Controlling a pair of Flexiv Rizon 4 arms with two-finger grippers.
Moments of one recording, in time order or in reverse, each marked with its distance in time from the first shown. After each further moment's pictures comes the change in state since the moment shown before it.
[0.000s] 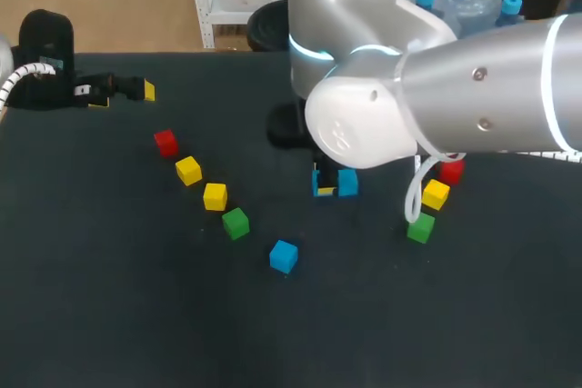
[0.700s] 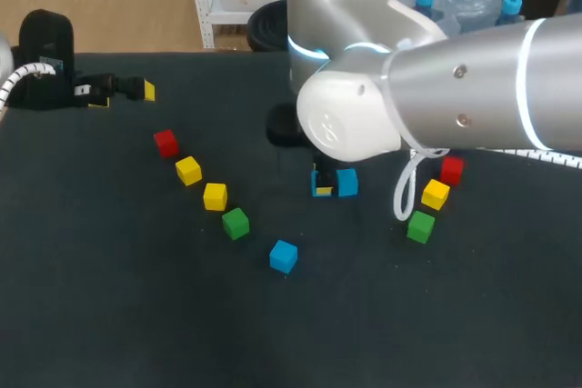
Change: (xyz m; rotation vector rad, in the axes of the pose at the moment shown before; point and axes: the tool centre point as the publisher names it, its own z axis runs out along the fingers) left arm 0.000 0.000 0.000 0.000 0.000 0.000; right arm -0.002 -0.012 0.012 -0.022 -0.004 0.037
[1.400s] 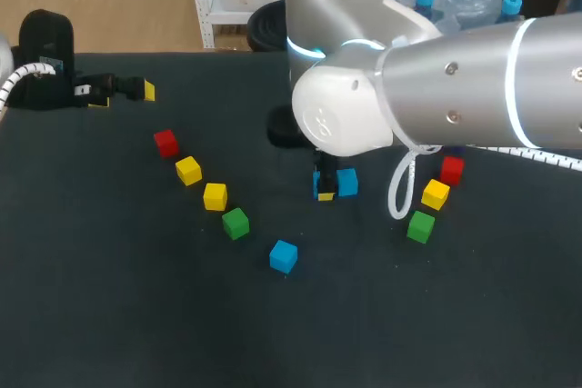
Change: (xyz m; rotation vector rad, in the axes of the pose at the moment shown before) left arm 0.000 0.000 0.000 0.000 0.000 0.000; right arm 0.002 0.000 0.006 -0.028 0.010 0.008
